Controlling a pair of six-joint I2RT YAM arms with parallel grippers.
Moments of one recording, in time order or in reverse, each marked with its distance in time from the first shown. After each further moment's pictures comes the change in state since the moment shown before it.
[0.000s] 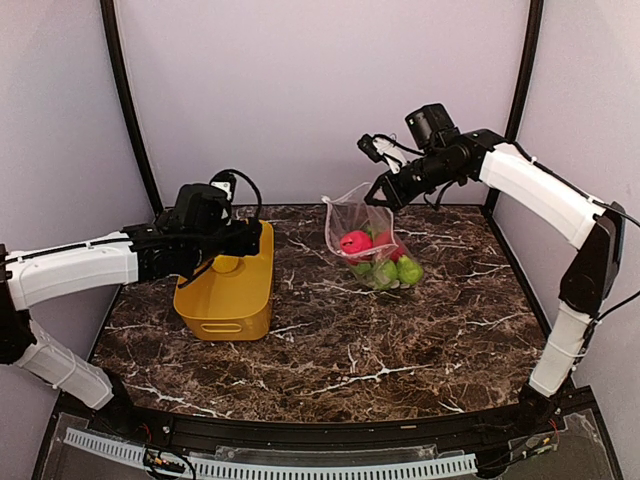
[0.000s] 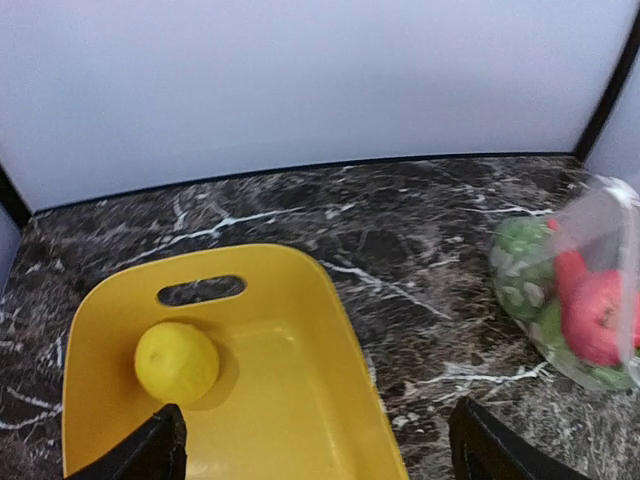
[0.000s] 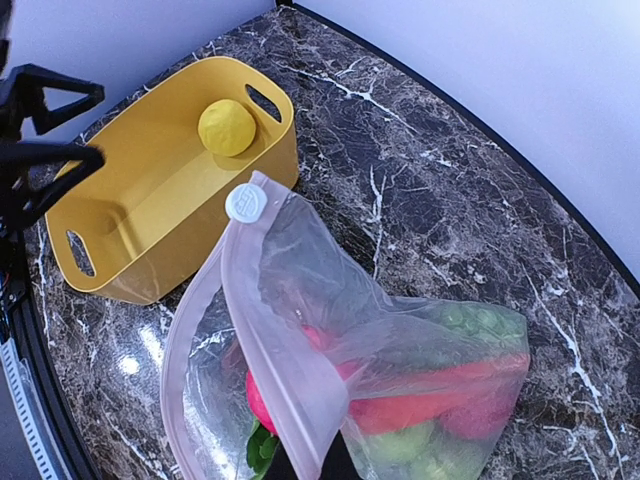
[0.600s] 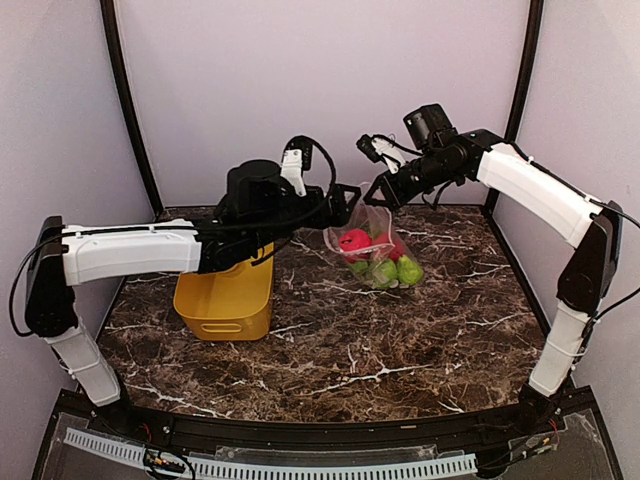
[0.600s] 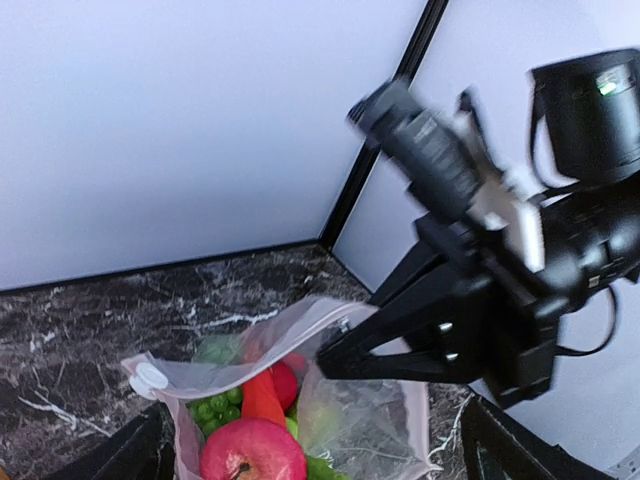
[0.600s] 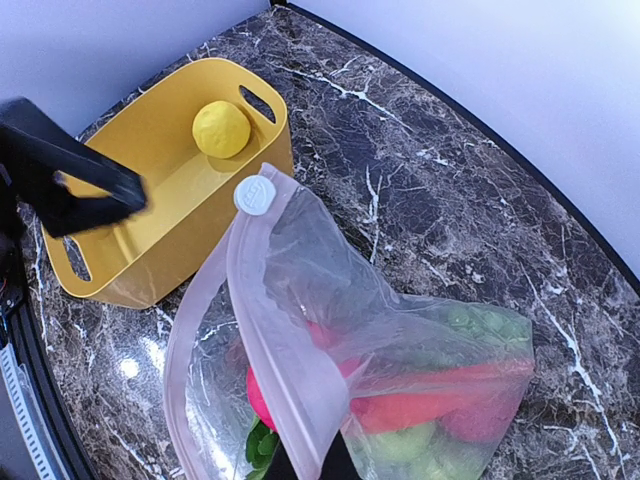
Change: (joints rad) left arm -0.127 0.367 0.315 0.409 0.331 -0.097; right arm 0.000 0.013 0.010 0.002 0.009 0.011
